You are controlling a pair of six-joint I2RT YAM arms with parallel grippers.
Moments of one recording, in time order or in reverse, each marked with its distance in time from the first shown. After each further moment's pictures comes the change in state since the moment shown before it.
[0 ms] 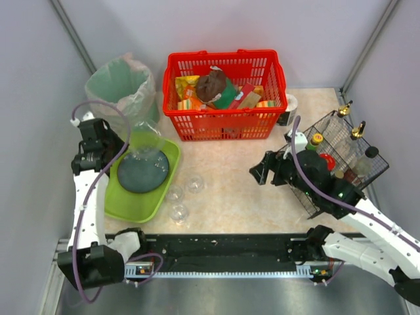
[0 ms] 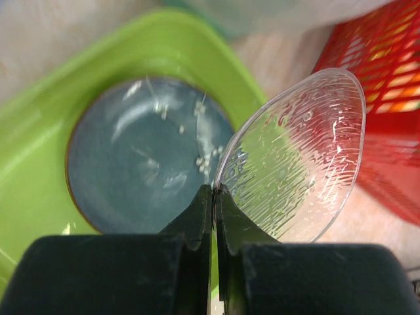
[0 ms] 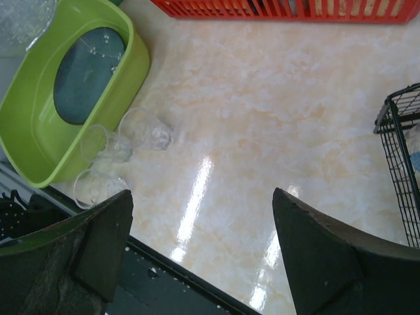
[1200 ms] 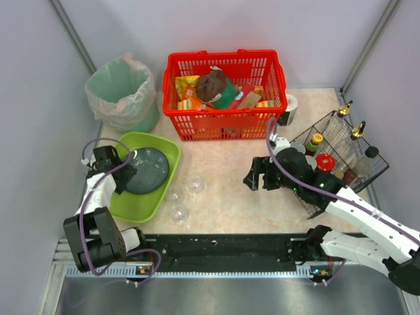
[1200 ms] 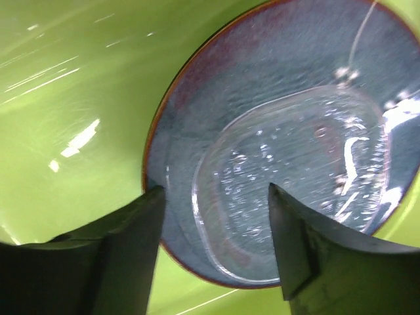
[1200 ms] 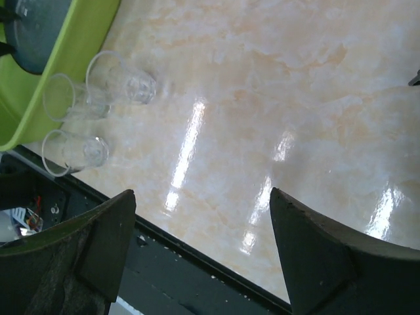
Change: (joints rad) left arm 0.144 0.140 -0.470 0.192 -0.023 -0.135; right arm 0.000 0.120 -0.027 -0.035 -0.080 0.025
